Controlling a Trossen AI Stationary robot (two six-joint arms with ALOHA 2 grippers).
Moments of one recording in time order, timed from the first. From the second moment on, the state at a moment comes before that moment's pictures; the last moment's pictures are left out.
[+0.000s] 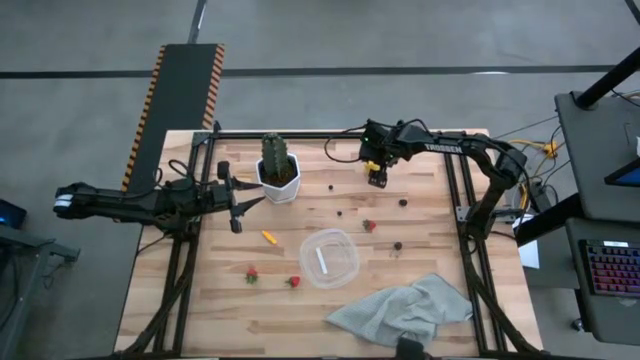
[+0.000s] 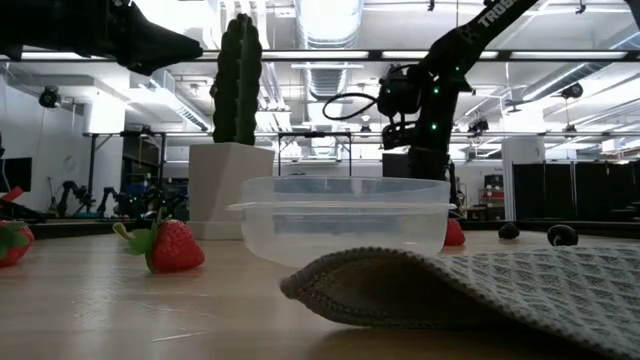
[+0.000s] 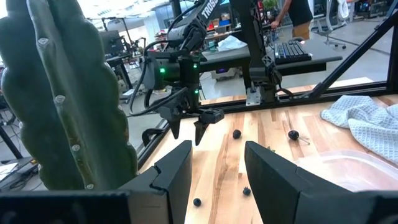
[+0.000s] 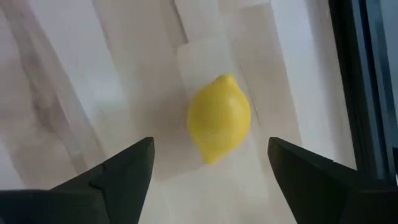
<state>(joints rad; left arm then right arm) -0.03 0.50 0.33 0.17 -0.29 0.22 -0.57 1.74 1.17 -0.70 0.10 -0.32</state>
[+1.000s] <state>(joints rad) -0.03 0.51 0.33 0.17 -0.29 0.22 -0.65 1.74 1.07 -0.49 0.02 -0.34</state>
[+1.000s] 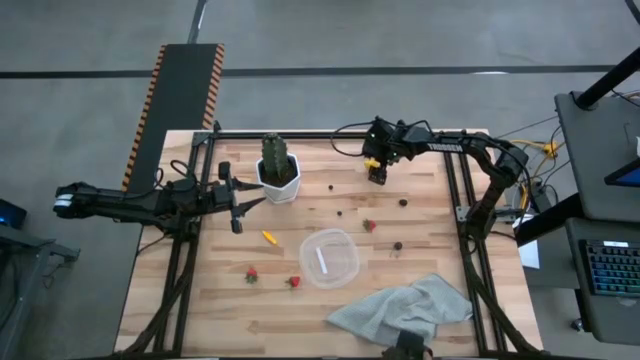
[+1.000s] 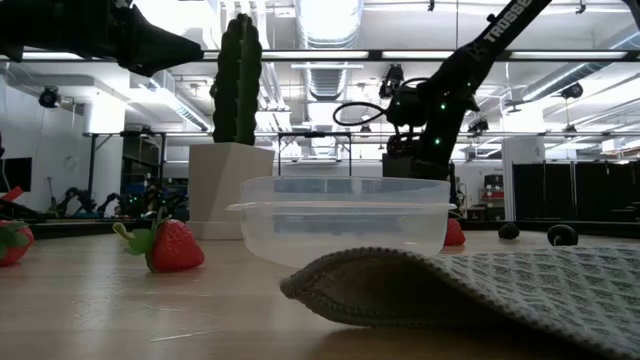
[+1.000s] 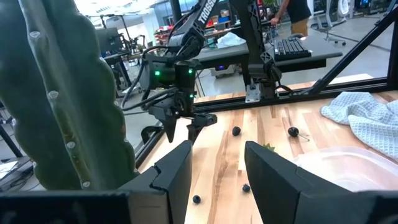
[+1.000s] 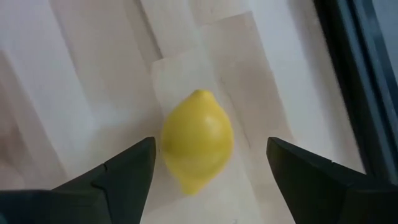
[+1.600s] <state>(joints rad) -0.03 0.52 0.33 0.17 -0.29 0.22 -0.66 1.86 1.09 -0.48 -0.01 -0.33</state>
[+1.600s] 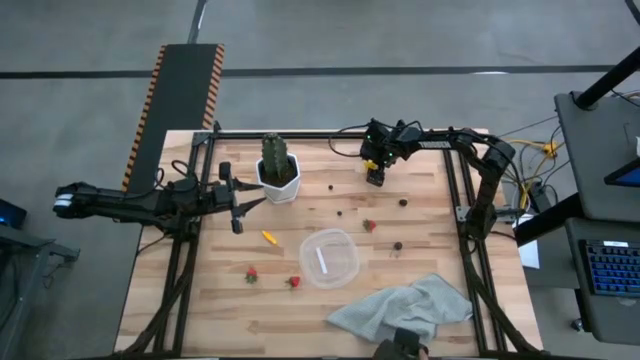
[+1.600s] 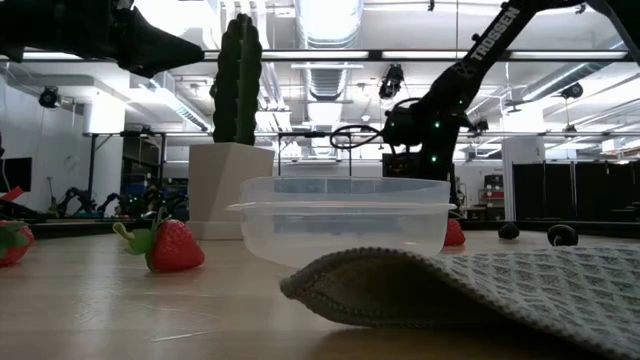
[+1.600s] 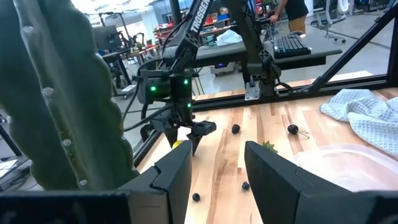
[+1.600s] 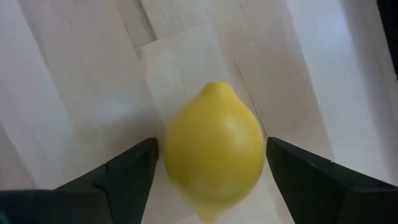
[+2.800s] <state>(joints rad) -0.03 0.55 0.33 0.17 -0.29 0.22 -0.69 1.86 1.11 -0.48 -0.01 -0.36</state>
